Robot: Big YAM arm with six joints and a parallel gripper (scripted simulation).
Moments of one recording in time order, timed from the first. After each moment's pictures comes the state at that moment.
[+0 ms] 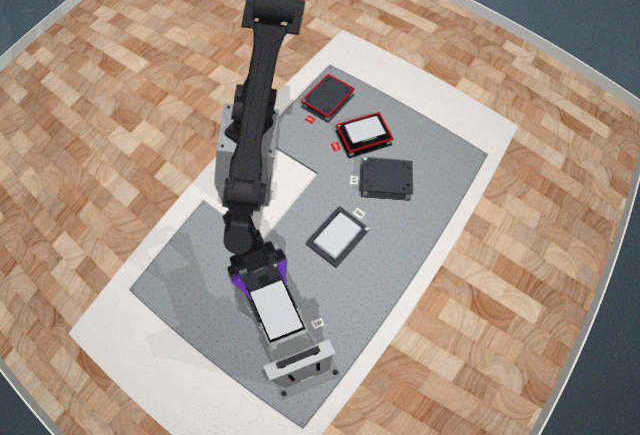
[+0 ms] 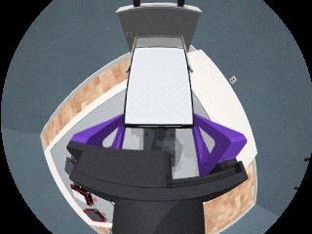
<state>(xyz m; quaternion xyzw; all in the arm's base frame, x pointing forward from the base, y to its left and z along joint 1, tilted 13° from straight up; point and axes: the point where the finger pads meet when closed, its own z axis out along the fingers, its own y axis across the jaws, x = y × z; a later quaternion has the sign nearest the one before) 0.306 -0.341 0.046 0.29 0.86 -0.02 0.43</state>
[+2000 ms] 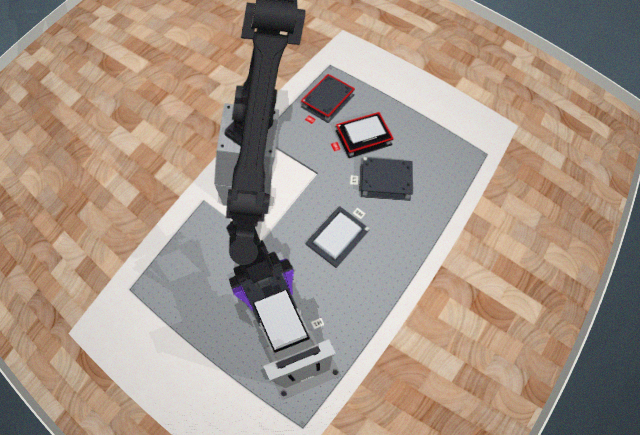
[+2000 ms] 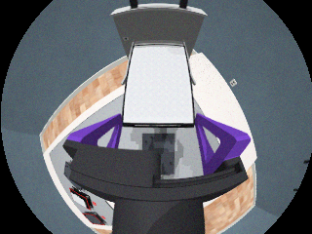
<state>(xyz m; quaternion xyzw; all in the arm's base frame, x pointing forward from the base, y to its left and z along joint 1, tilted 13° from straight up) 0.327 -0.355 0.041 0.28 0.85 -0.03 0.44</state>
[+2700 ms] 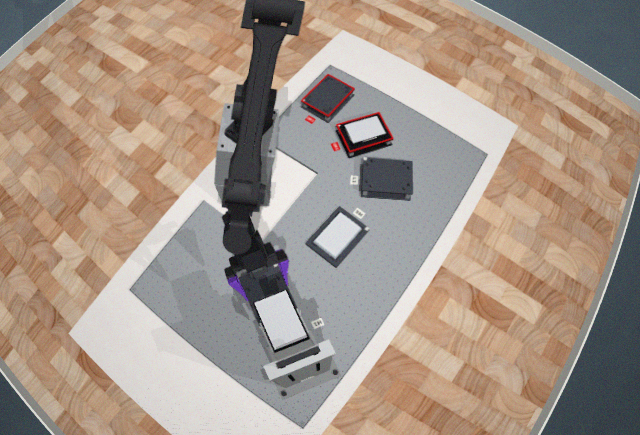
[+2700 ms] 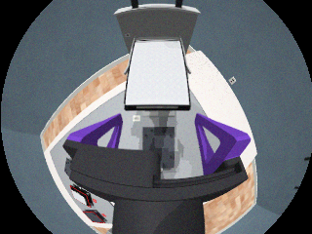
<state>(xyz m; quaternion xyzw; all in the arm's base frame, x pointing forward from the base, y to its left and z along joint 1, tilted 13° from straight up) 0.306 -0.345 0.046 0.29 0.85 -0.03 0.44</state>
